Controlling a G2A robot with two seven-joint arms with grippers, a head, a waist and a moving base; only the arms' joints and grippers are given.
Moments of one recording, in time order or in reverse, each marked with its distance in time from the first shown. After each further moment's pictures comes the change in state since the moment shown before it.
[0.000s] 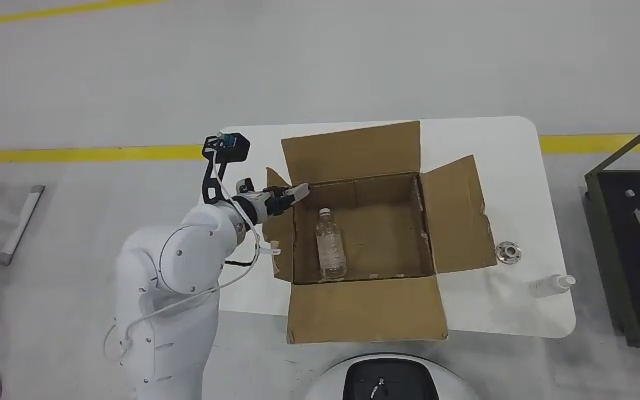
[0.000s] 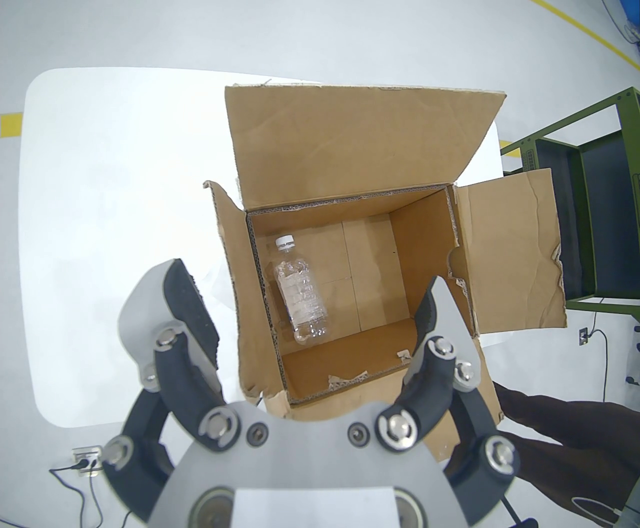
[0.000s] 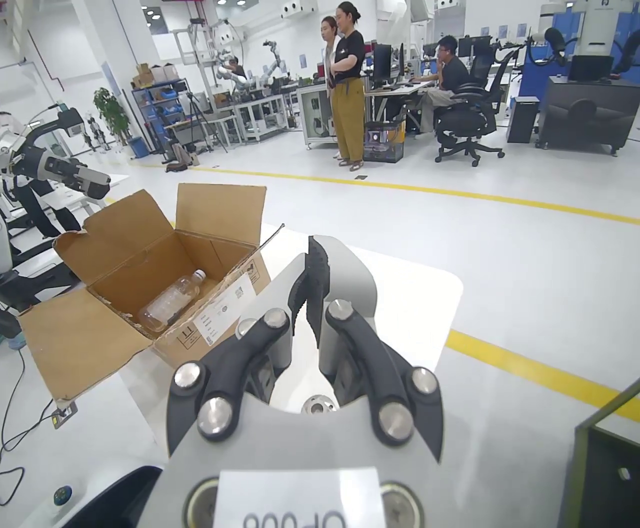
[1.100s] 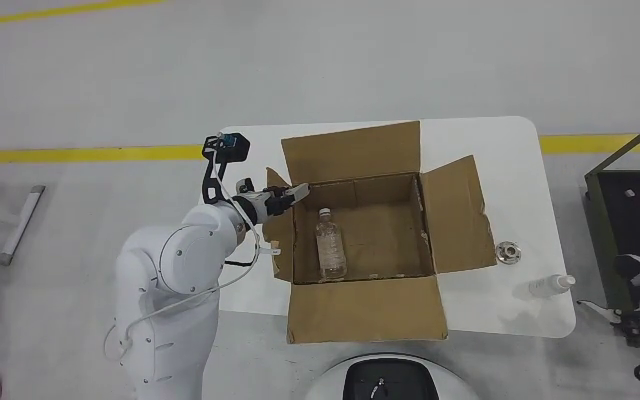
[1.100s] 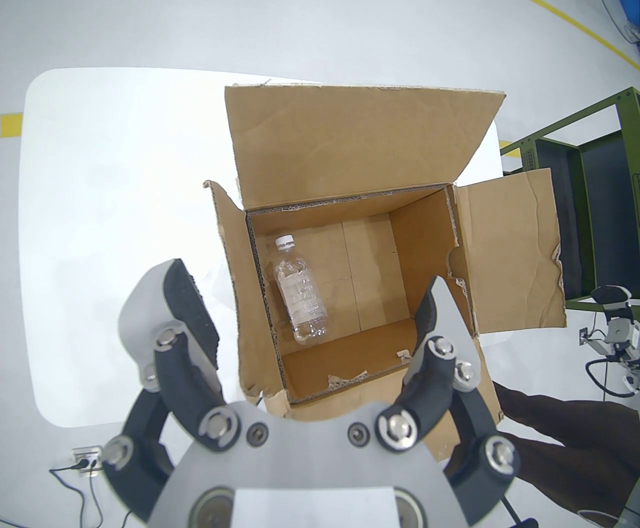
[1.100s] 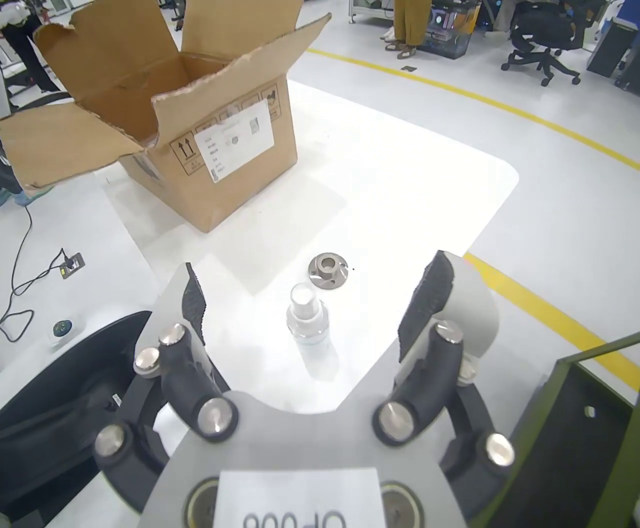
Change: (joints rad) left arm 0.000 0.000 0.000 0.000 0.000 0.000 0.000; right arm -0.091 0.058 -0.075 0.243 -0.569 -0.172 -0.306
